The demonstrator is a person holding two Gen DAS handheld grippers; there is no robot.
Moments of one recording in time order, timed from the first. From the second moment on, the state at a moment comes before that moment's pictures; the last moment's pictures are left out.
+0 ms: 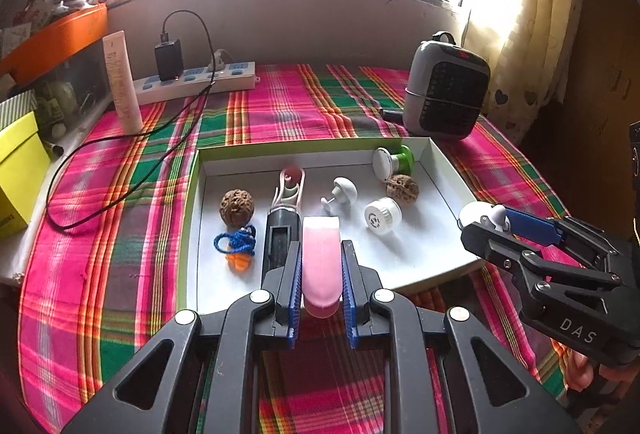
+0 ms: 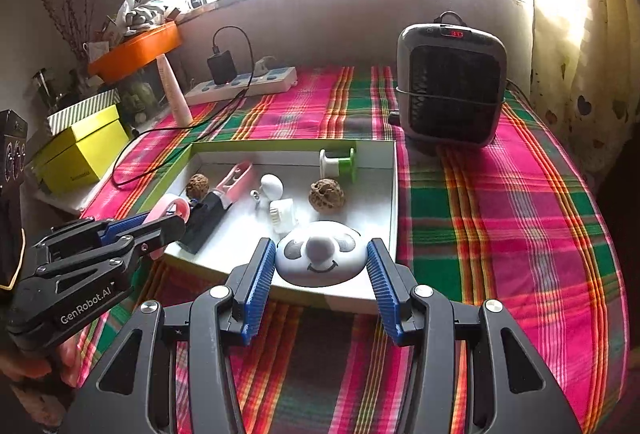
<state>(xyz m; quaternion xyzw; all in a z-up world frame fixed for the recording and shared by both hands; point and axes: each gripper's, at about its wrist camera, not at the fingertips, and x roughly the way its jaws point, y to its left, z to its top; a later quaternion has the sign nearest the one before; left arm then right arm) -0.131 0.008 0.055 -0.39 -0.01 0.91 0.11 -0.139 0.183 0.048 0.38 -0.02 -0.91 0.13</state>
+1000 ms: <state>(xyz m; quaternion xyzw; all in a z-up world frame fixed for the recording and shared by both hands) -0.174 0.016 0.033 -0.41 -0.01 0.90 0.11 -0.187 0.174 0.027 0.41 0.01 -0.90 0.14</state>
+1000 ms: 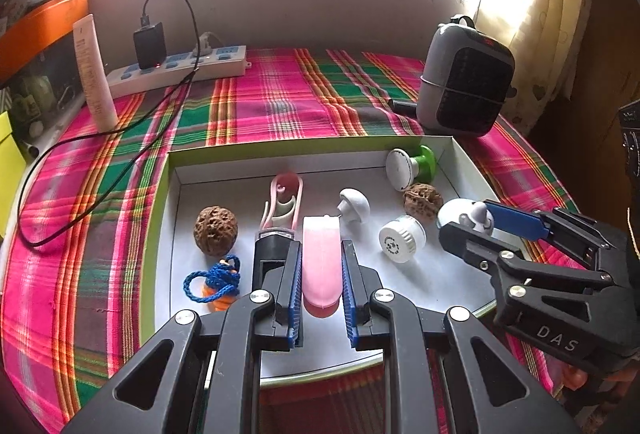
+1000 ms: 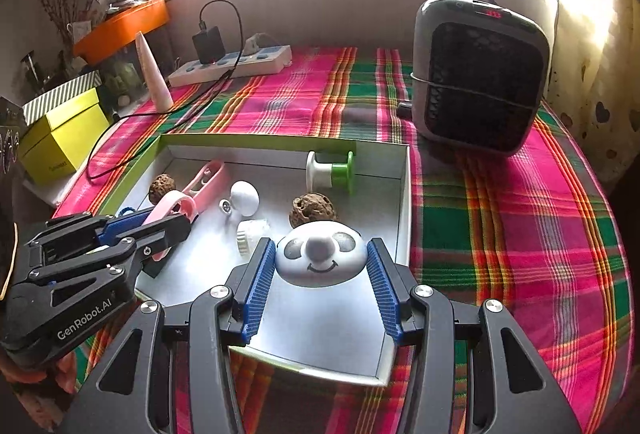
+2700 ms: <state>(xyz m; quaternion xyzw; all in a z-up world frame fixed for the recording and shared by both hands) -0.180 0.019 0.023 -0.43 -0.01 0.90 0.12 -0.191 0.167 0.019 0.42 0.03 -0.90 0.14</state>
